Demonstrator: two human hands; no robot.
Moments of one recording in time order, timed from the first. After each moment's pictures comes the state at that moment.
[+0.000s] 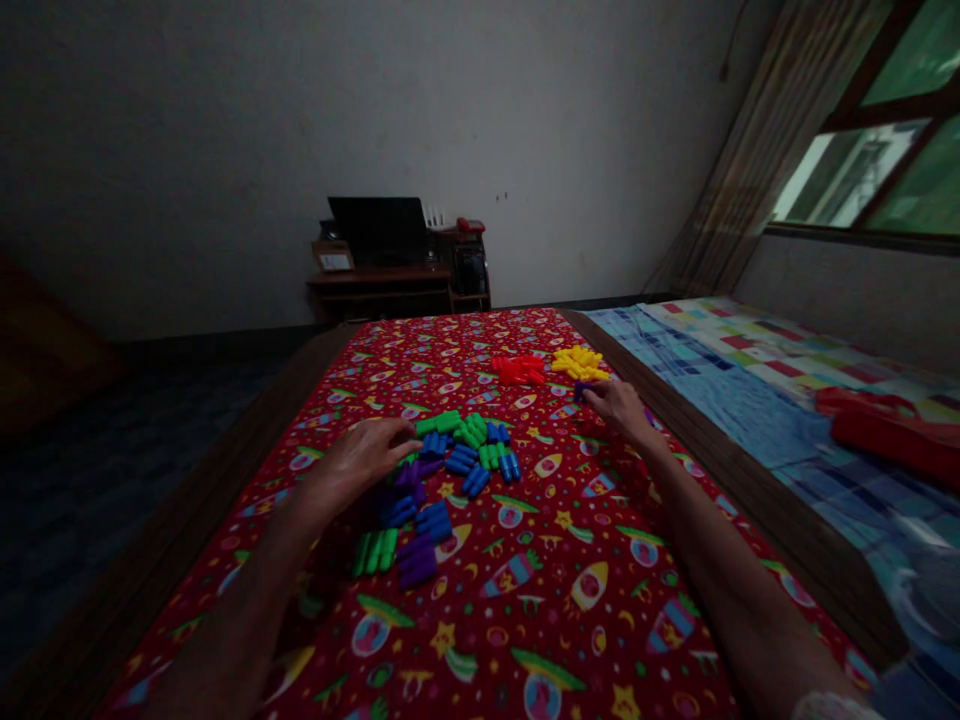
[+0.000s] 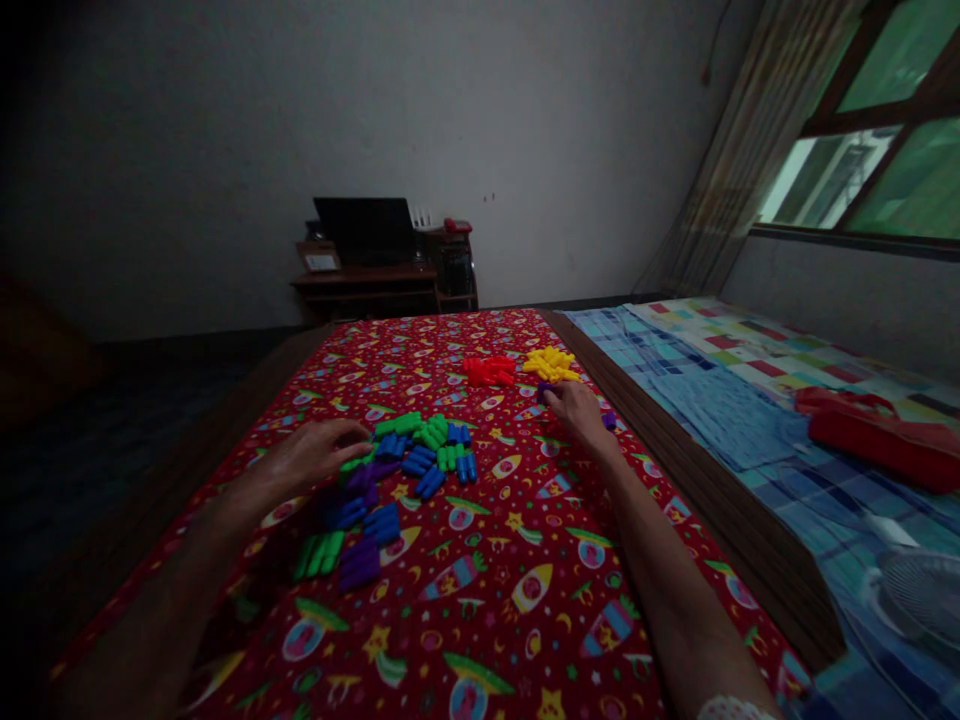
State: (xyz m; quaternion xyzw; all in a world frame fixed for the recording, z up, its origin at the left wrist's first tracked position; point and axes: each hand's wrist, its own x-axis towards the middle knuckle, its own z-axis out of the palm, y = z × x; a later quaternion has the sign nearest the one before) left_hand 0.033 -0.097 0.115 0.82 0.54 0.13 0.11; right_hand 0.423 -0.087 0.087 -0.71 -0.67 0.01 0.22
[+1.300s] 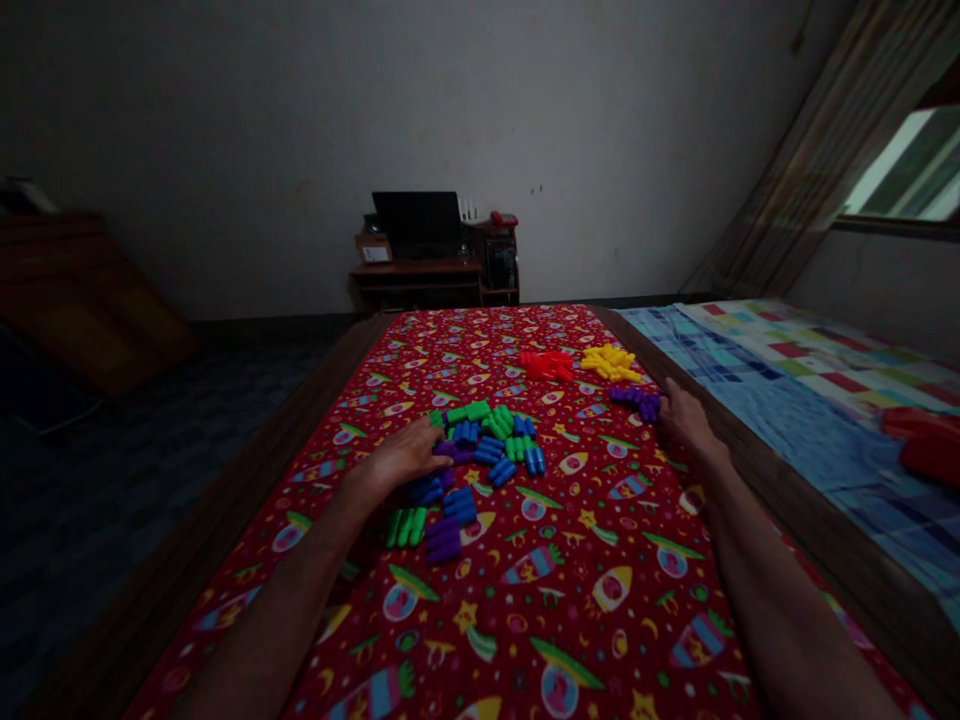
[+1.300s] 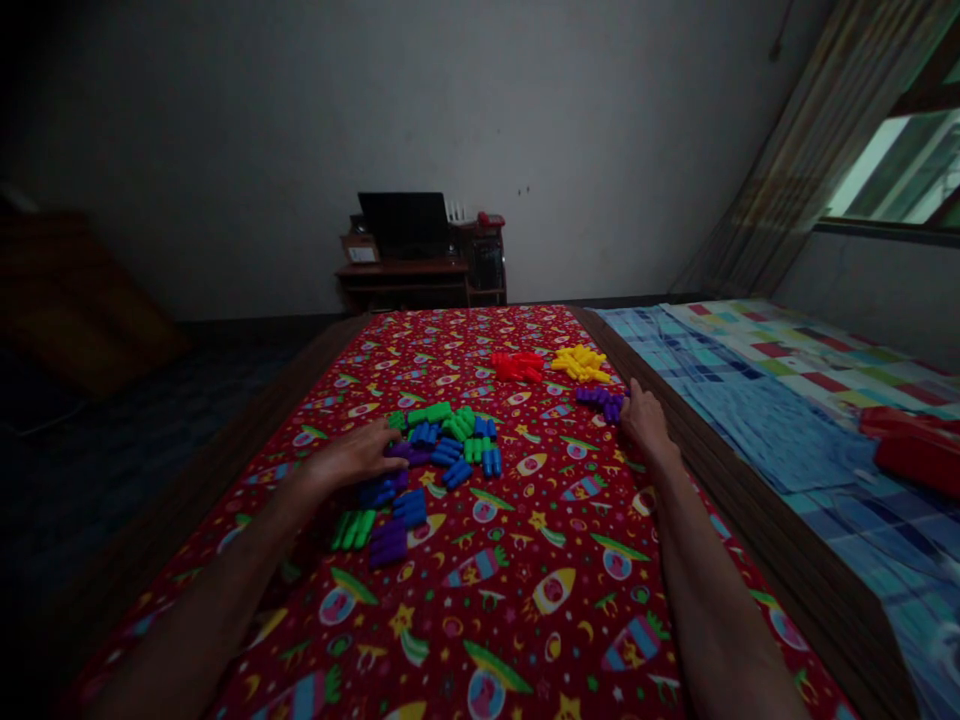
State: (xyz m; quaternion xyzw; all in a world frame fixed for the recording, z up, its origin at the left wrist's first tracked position) left_hand 0.029 -0.097 0.086 0.82 0.57 0.01 0.08; right_hand 0.495 -0.073 0.041 -0.78 -0.59 -0.05 0.20
